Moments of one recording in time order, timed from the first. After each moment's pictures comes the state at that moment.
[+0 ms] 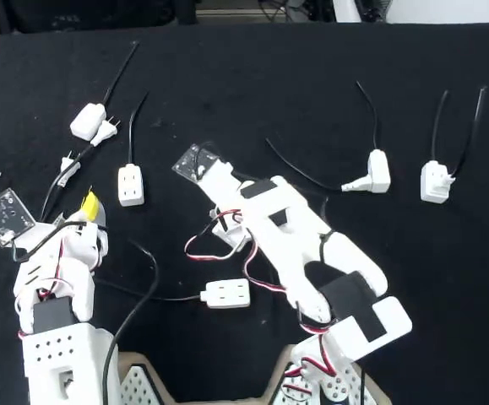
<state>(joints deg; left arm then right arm) -19.8 -82.9 86.9 34.7 21.2 -25.7 4.3 37.1 45.3 25.7</state>
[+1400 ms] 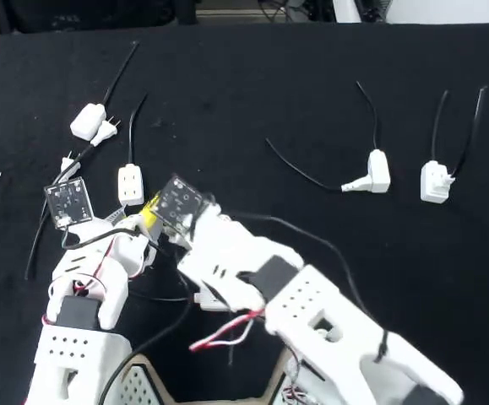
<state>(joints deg) 1.3 -82.9 86.9 34.7 21.2 -44.1 -42.8 62.5 39.1 8.7</state>
